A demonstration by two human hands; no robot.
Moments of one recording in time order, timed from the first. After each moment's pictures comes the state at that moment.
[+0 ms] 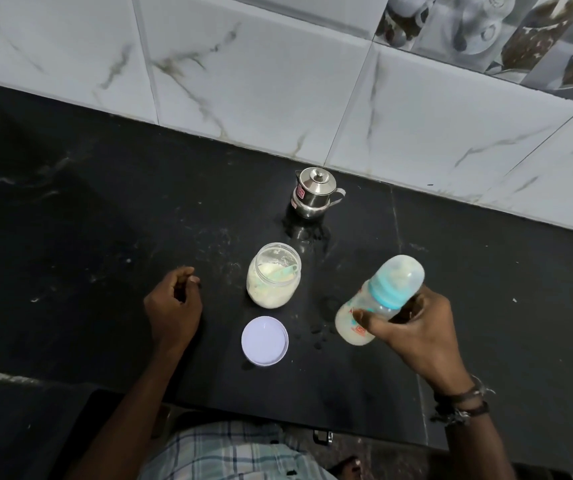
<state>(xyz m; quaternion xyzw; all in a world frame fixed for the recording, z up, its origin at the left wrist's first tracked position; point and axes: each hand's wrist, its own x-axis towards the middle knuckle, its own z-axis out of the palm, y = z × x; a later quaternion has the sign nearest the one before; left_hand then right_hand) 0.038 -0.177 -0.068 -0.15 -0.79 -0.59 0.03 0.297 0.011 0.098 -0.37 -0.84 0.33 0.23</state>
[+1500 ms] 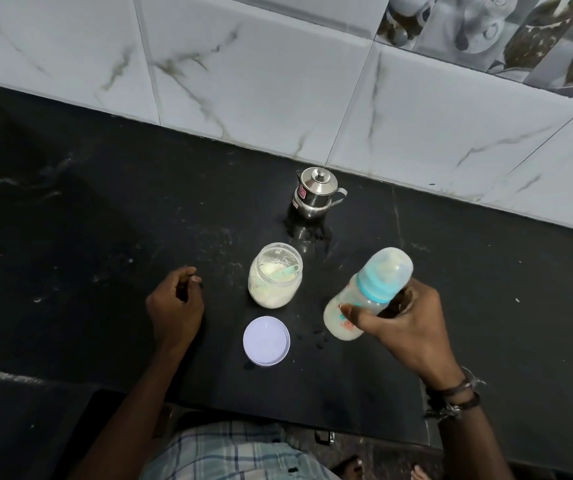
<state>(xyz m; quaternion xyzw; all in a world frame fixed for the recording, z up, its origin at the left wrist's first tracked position) 0.038 -0.177 -0.068 -0.15 -0.80 -0.58 0.04 0.279 0.002 0.108 -0.37 -0.83 0.37 0.22</state>
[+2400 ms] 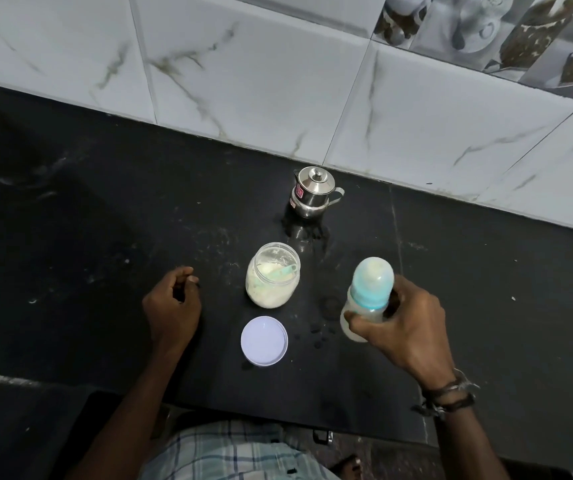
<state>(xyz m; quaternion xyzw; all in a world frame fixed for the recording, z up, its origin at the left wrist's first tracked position) 0.038 -0.177 -0.065 -0.17 -0.79 -0.59 0.05 0.285 0.001 0.107 -0.42 -0.84 0.28 0.19</state>
